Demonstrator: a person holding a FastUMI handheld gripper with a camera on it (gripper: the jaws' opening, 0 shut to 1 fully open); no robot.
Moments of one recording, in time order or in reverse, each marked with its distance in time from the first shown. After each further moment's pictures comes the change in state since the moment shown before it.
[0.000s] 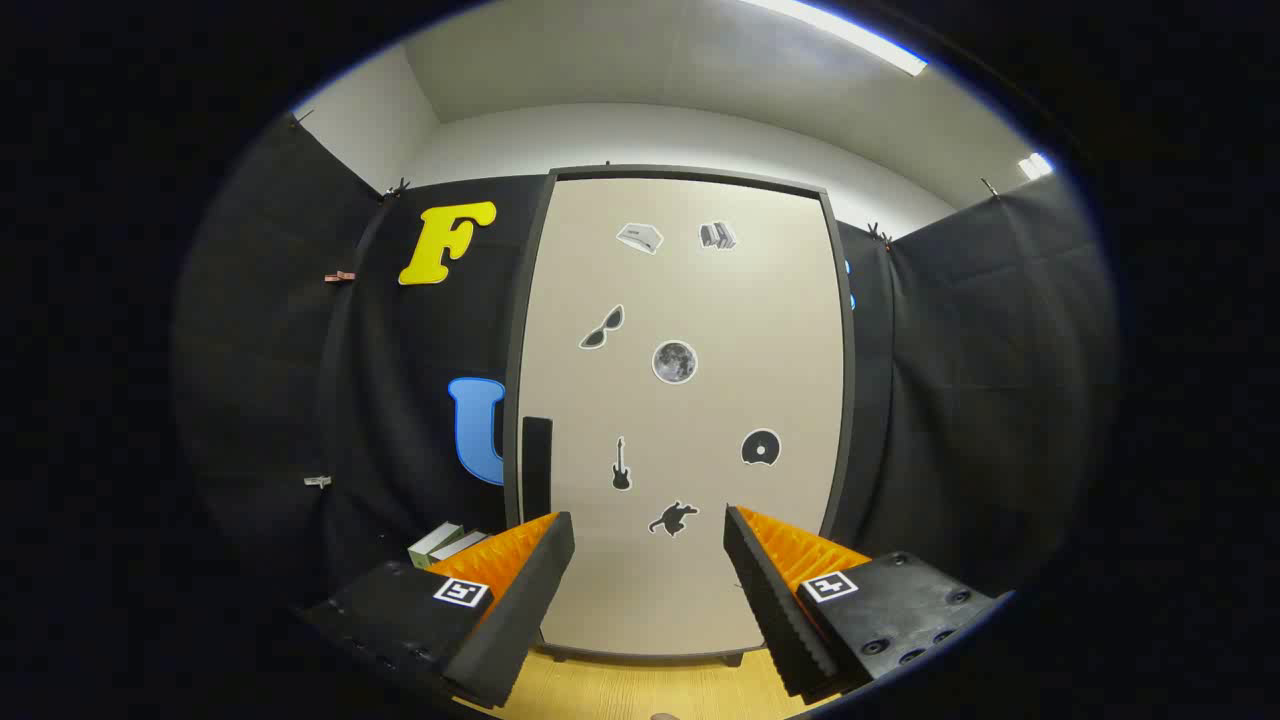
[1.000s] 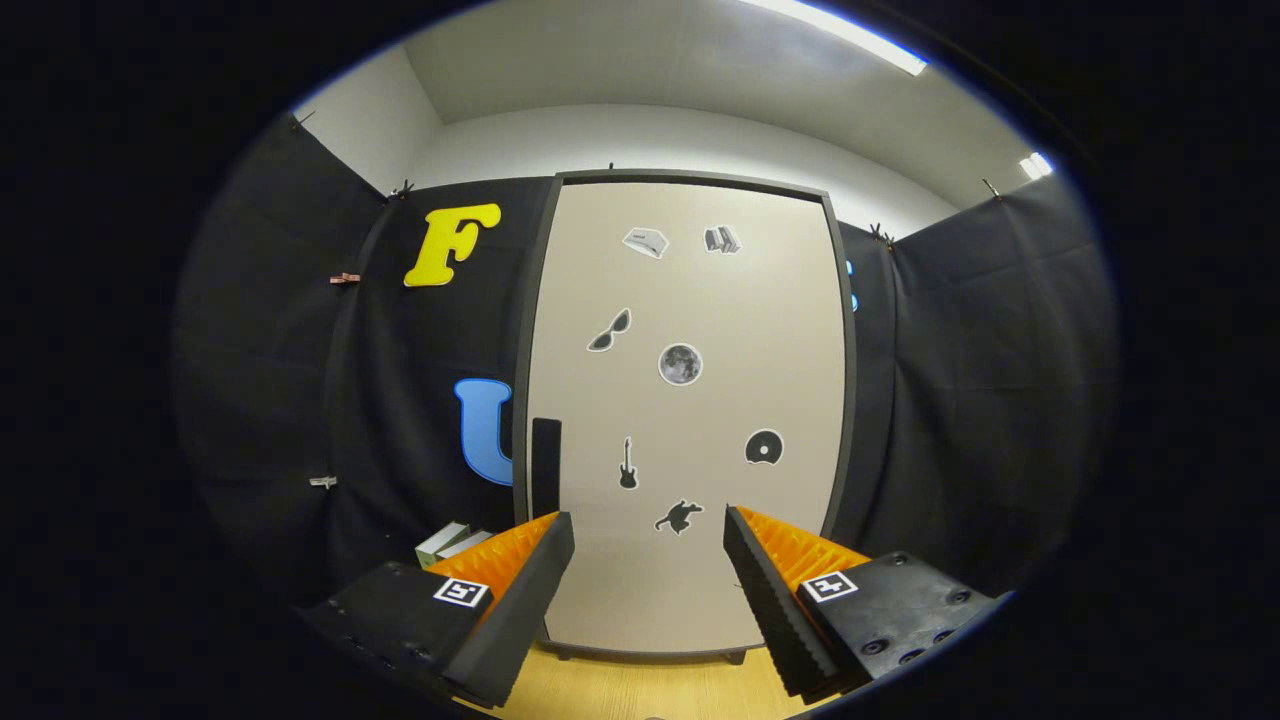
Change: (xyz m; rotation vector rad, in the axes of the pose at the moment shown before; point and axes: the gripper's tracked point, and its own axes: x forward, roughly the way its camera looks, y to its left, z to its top) arm -0.007 0.010 0.002 0.006 0.001 0.021
